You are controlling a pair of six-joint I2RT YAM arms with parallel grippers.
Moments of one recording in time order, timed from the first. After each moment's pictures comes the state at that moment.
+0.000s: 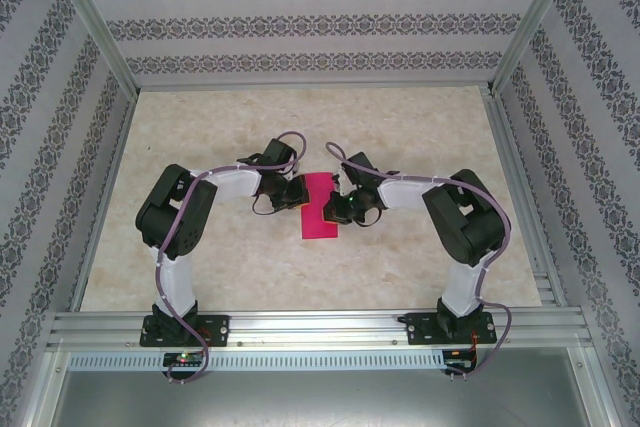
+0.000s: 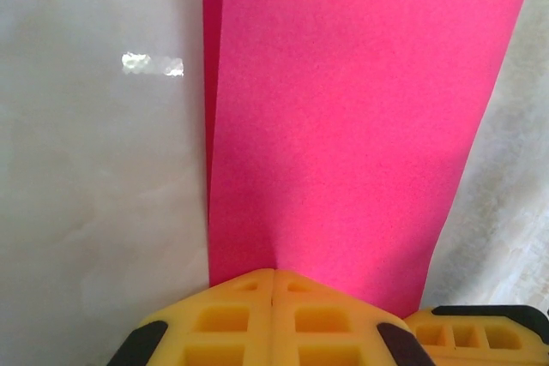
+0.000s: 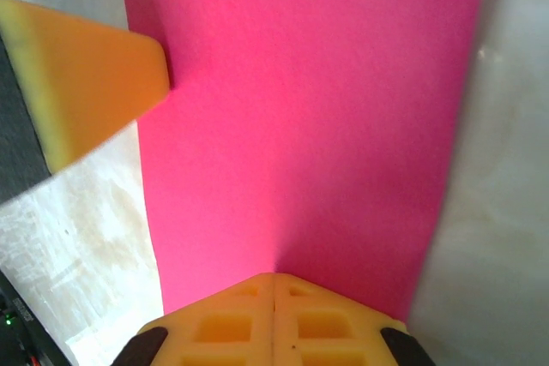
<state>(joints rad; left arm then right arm) -0.51 1.96 1.14 -0.32 0.42 -0.75 0.56 1.85 0.95 -0.25 -0.53 0.57</state>
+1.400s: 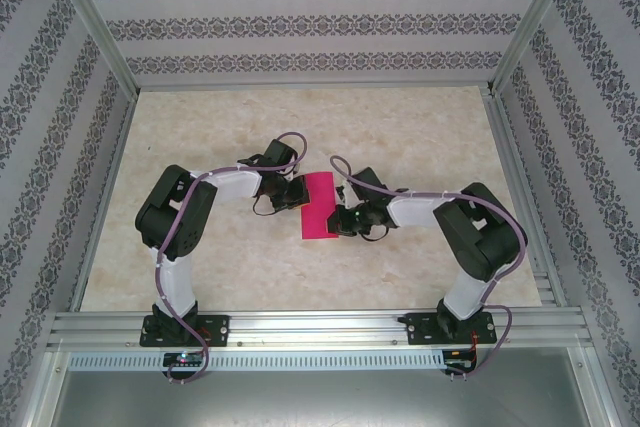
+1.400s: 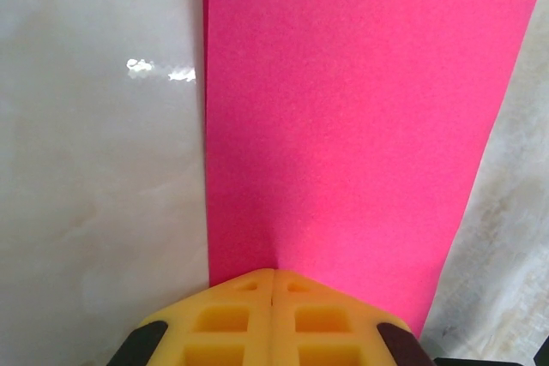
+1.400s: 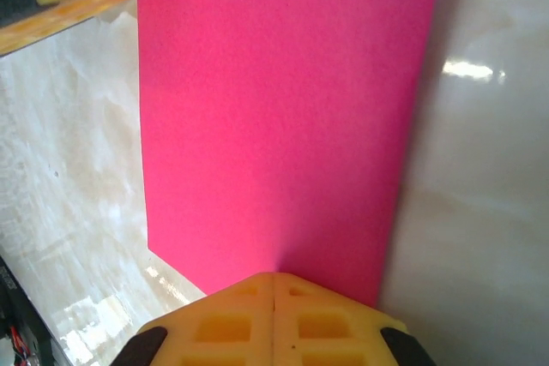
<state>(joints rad) -0.51 1.95 1.13 -0.31 0.40 -0.76 0.59 1.73 0.76 -0.09 -0.53 0.58</state>
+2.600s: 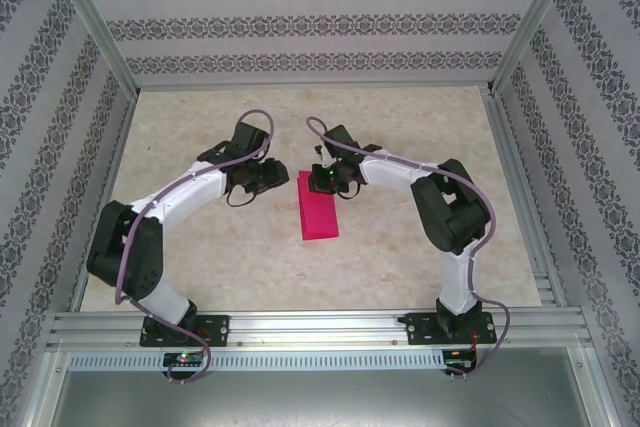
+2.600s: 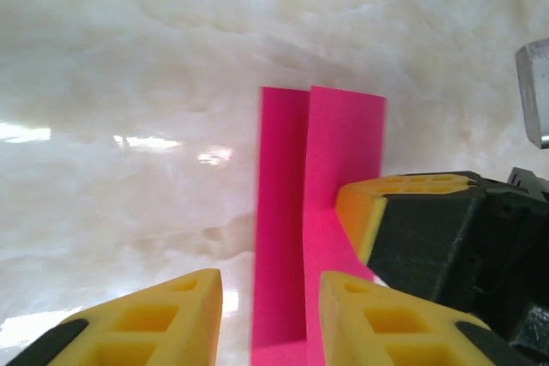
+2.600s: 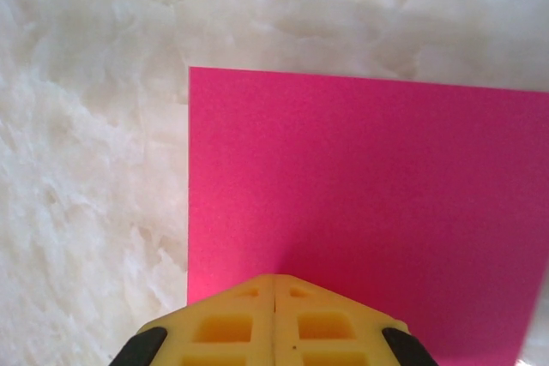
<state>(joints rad) -0.43 1.58 1.10 -0.52 0.22 -0.77 0.59 2.00 1.34 -0.40 -0.37 0.53</state>
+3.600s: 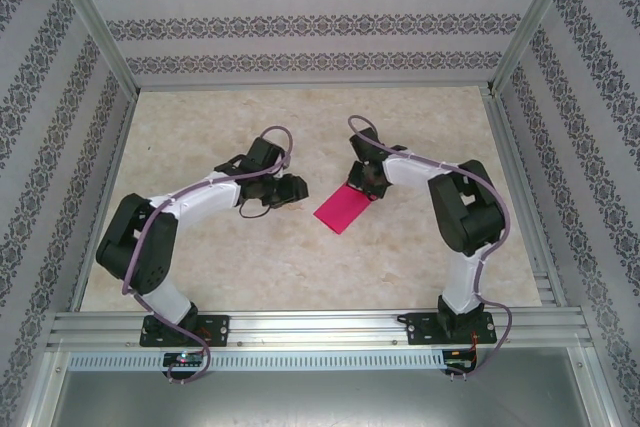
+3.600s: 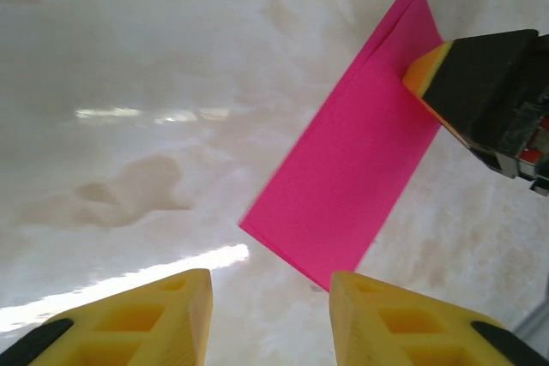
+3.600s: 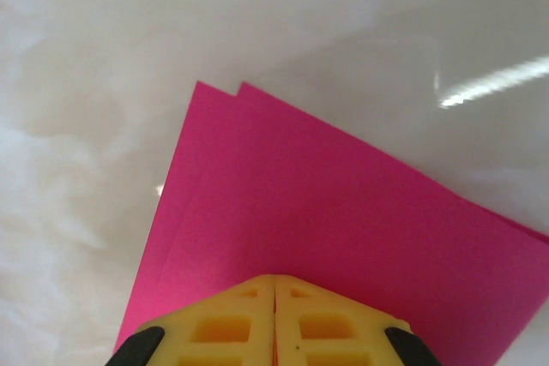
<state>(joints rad) -0.54 1.65 1.02 -0.34 0.39 -0.77 0.45 1.90 1.17 -0.48 0.00 0.83</state>
